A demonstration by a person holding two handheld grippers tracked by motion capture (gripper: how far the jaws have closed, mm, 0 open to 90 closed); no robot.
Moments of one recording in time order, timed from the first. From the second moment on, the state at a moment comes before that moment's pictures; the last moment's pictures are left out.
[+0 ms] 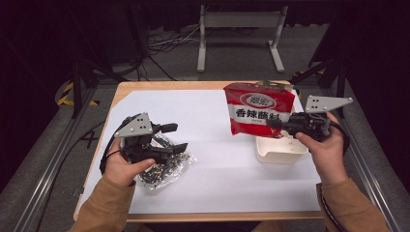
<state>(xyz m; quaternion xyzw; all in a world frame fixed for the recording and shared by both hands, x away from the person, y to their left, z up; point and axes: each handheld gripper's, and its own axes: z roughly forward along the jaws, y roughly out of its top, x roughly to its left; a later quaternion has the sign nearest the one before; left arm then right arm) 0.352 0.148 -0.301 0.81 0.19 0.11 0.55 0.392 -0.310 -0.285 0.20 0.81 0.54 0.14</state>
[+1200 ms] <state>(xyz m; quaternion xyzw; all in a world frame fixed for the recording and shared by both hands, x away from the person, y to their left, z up) 0.354 0.166 -0.313 0.80 0.23 0.10 0.54 0.445 -0.369 -0.287 0.26 0.78 0.53 0.20</state>
